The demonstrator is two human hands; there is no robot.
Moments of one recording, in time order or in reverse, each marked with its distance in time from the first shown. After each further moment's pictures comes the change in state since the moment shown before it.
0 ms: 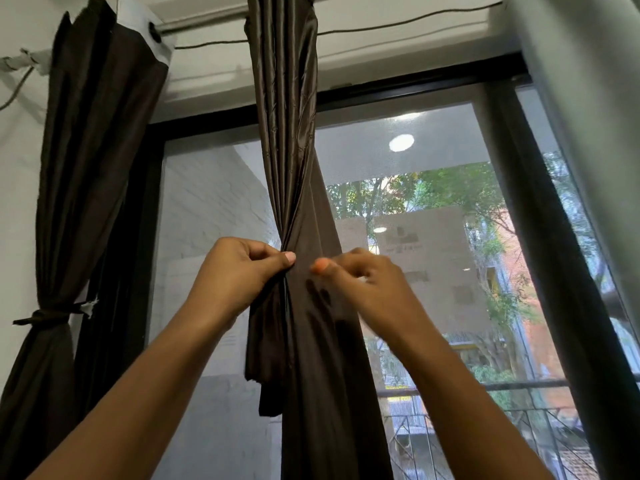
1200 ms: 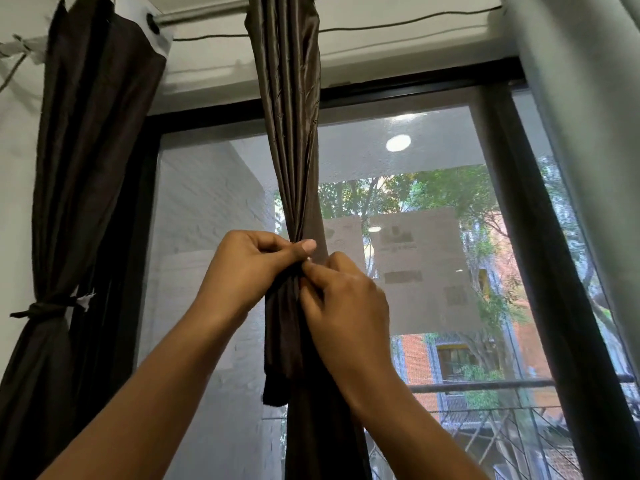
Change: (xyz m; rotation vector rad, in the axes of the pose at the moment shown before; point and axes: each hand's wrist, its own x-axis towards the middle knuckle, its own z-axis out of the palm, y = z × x) left_hand -0.012 0.016 0.012 -0.164 -0.070 0.082; right_hand -0.022 -0.013 0.036 -0.473 0.275 -0.223
